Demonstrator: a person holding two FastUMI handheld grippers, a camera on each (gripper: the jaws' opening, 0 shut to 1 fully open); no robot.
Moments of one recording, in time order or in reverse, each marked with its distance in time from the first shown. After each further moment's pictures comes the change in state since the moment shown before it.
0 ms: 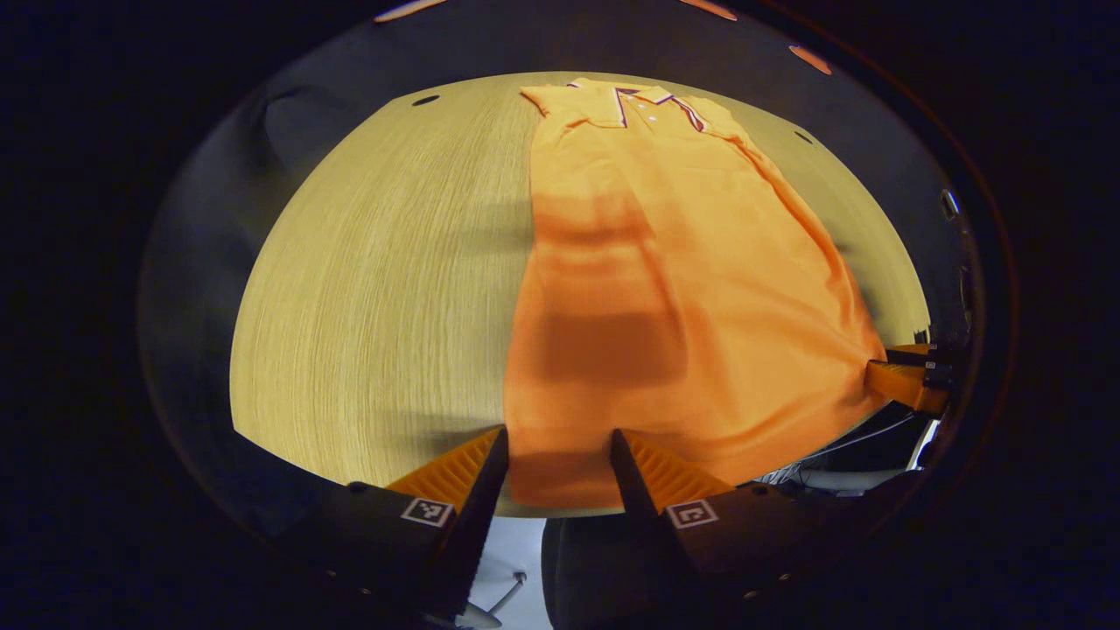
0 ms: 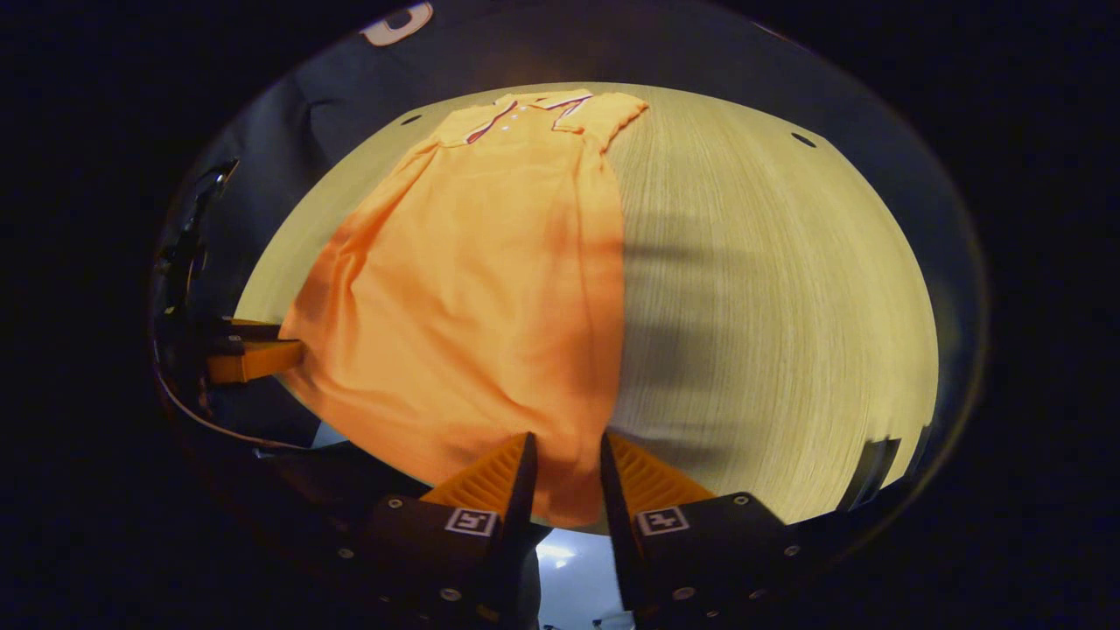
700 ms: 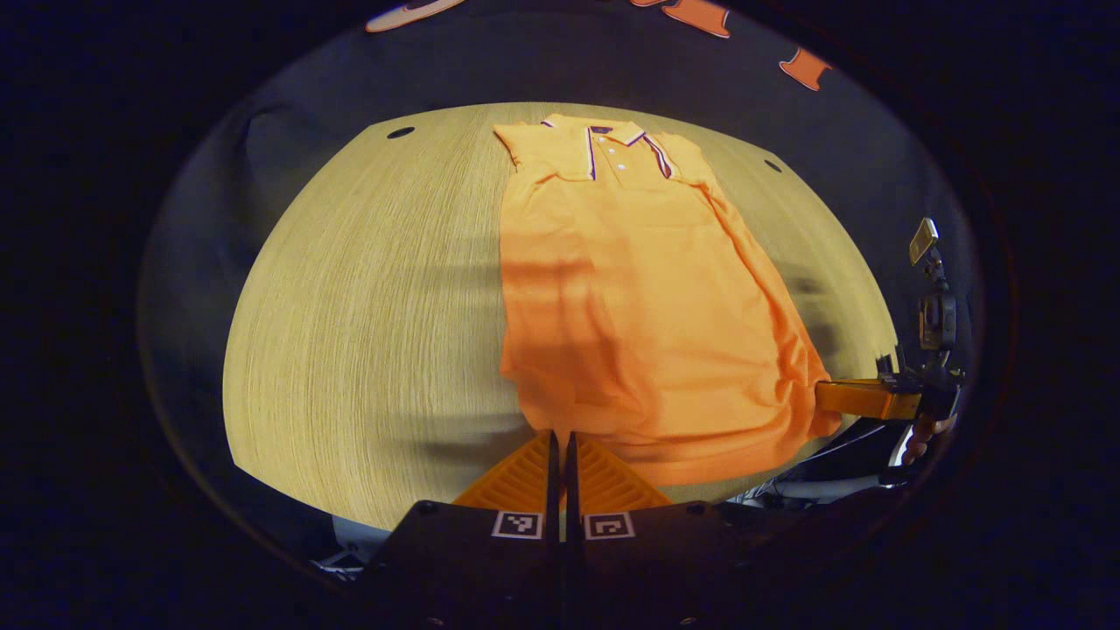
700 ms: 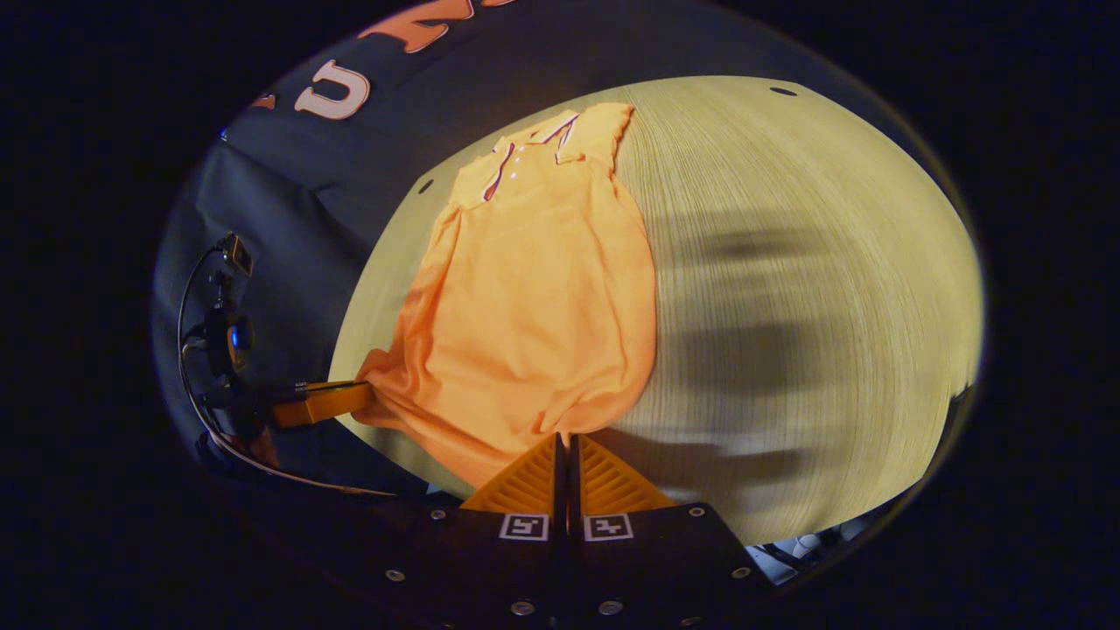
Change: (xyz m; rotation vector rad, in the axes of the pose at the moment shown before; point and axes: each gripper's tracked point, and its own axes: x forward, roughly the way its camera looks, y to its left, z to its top) left arm -0.030 -0.005 0.065 -0.024 -0.119 -0.113; right arm -0.013 0.056 0.040 0.177 -0.099 0.360
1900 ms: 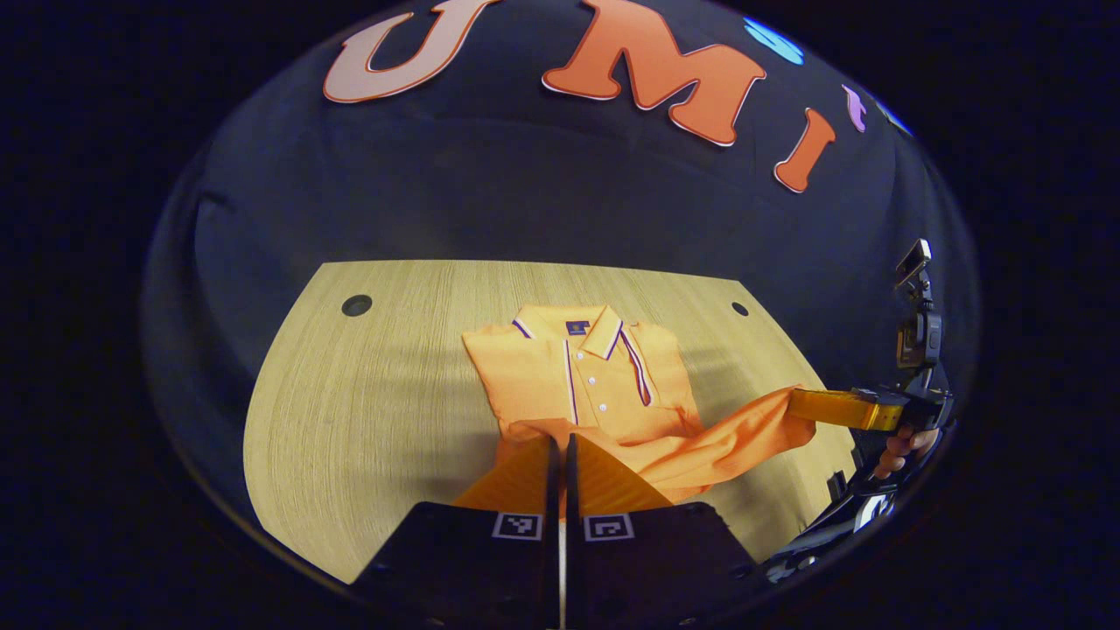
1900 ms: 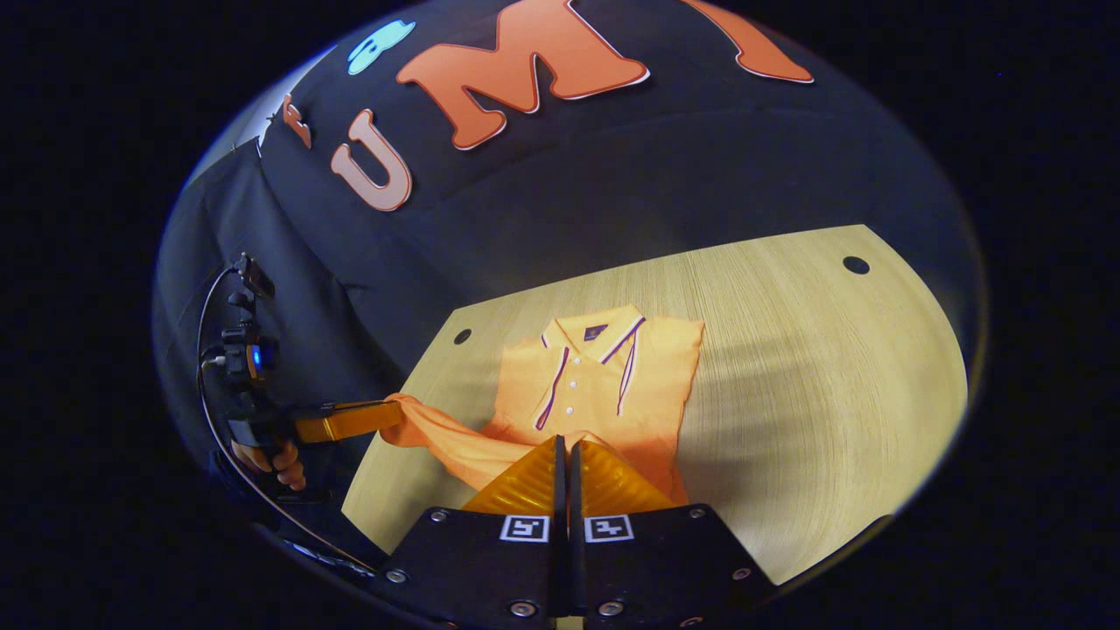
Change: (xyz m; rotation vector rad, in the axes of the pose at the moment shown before) left arm -0.013 0.010 0.278 0.064 -0.382 -0.151; right arm -0.008 0.058 0.271 -0.118 -0.384 0.004
